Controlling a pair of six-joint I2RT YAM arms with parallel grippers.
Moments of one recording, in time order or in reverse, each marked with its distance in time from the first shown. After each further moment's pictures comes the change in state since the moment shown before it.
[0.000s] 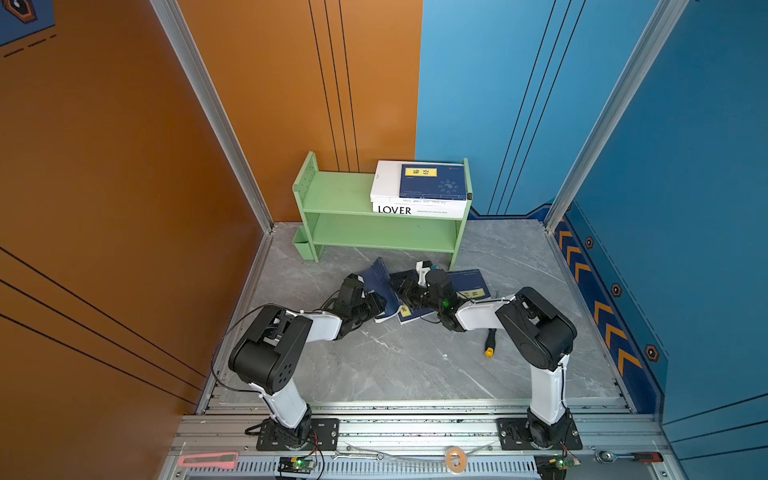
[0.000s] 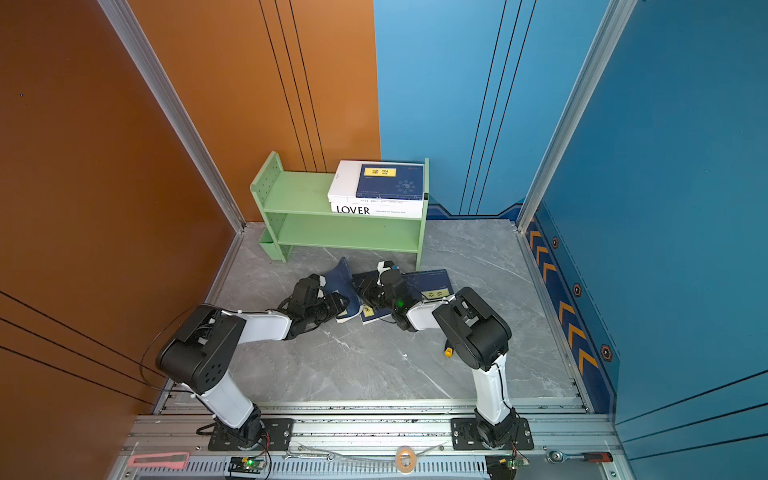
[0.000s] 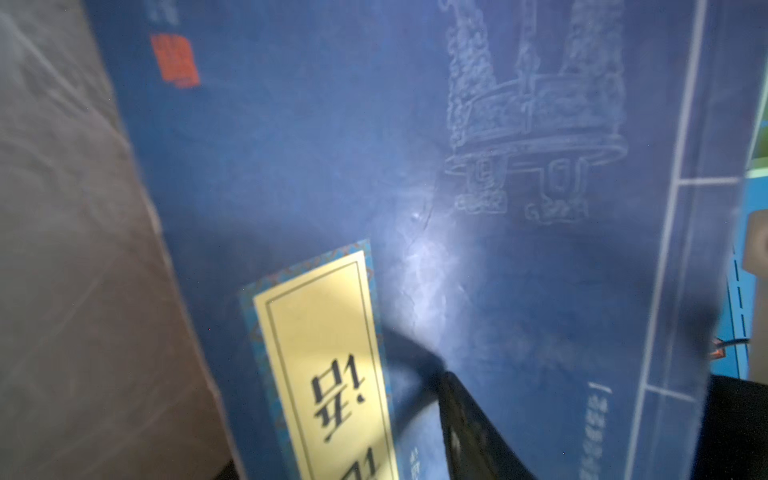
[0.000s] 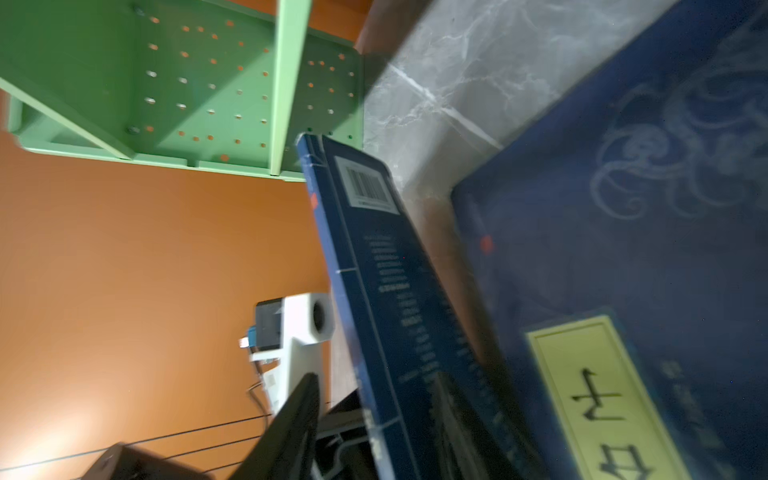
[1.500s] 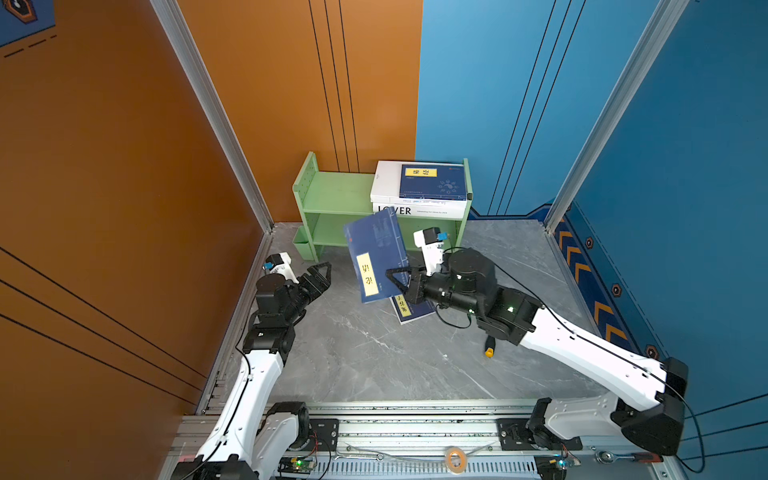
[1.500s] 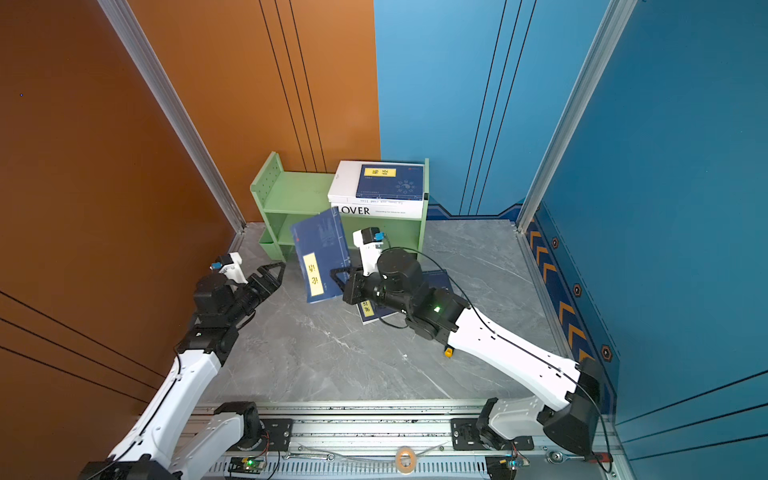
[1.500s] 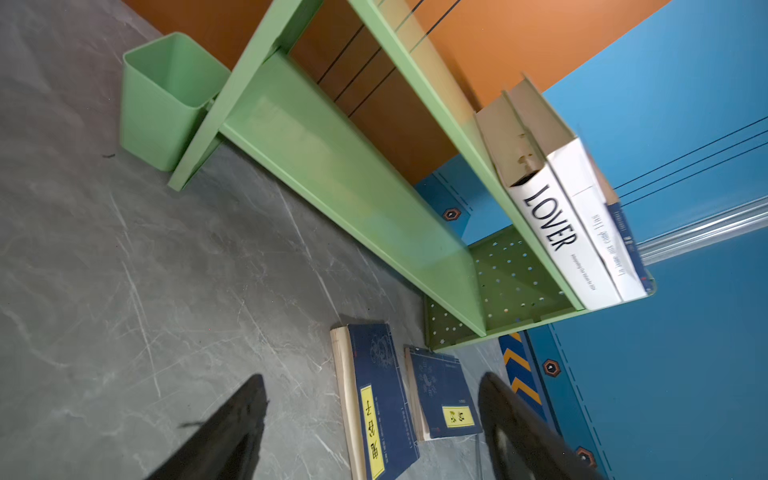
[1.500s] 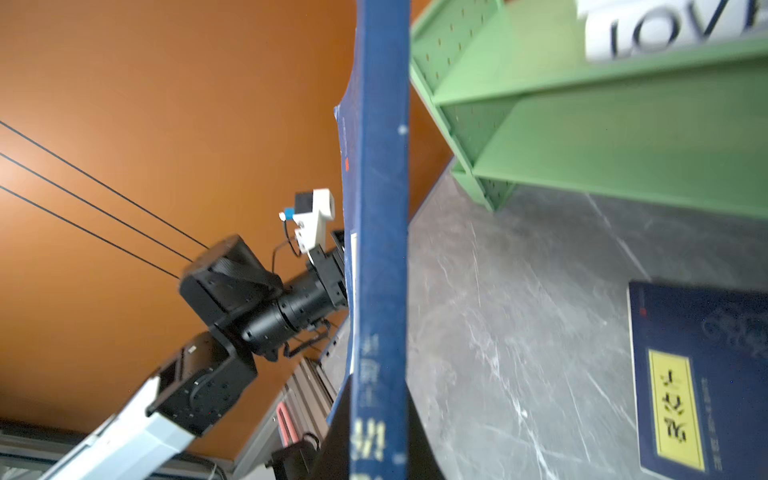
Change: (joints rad) left arm 0.457 -0.787 0.015 -0.359 0.117 0.077; right arm 0.250 -0.686 0.320 -0.772 0.219 -0.571
